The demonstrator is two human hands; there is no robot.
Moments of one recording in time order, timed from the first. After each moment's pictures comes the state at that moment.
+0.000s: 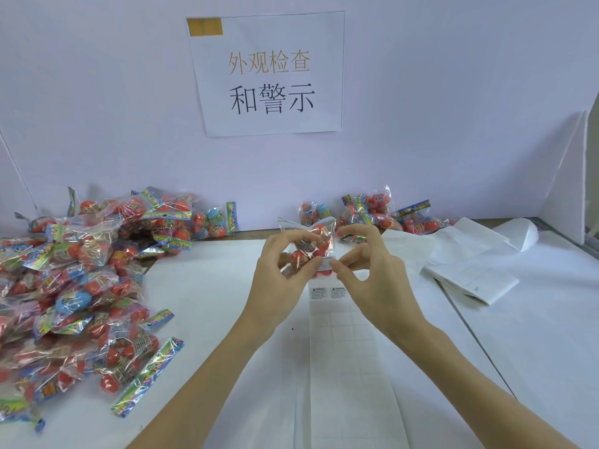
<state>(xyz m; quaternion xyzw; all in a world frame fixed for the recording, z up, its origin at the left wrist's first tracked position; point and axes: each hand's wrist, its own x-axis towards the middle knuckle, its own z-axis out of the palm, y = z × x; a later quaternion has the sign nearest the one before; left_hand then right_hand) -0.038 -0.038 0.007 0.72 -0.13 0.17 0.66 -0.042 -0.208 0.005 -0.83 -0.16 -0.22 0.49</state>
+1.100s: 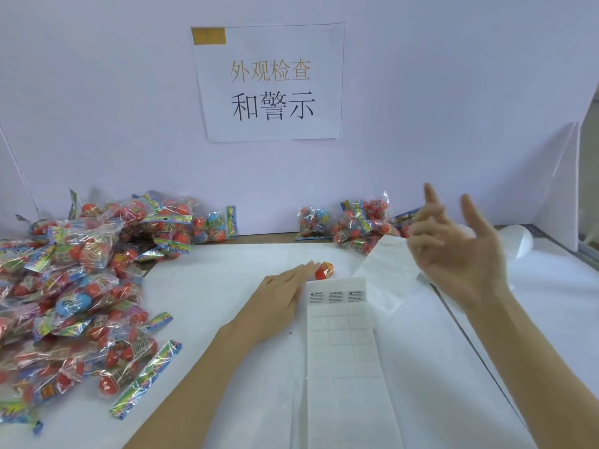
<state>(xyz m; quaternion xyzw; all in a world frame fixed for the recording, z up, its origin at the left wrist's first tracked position) -0.003 -0.004 -0.039 0.94 -0.24 0.06 0.23 -0.010 -0.310 0.041 -0.20 -0.15 0.15 0.96</state>
